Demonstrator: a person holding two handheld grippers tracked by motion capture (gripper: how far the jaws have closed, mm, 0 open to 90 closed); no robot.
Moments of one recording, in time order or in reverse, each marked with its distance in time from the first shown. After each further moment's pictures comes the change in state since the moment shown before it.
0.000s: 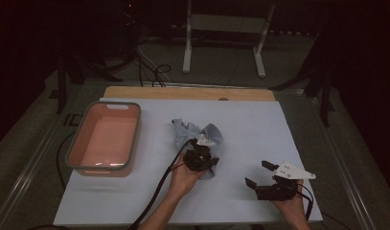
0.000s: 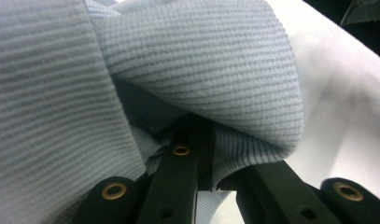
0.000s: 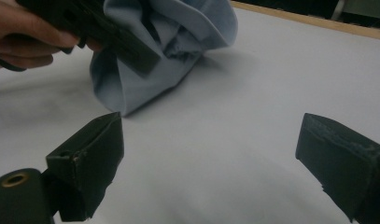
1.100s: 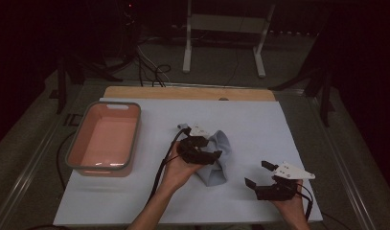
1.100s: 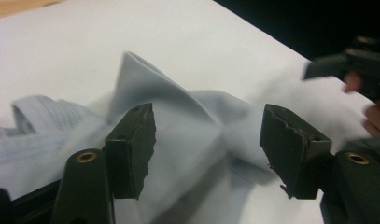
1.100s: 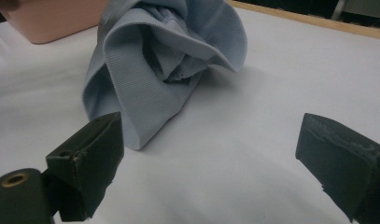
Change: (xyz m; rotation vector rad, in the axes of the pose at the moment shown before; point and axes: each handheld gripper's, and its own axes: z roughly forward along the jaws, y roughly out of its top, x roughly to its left) left arm 0.001 0.031 -0.049 -0.108 0.067 0.017; right arm 0.001 0.000 0.001 0.000 0.006 -0.002
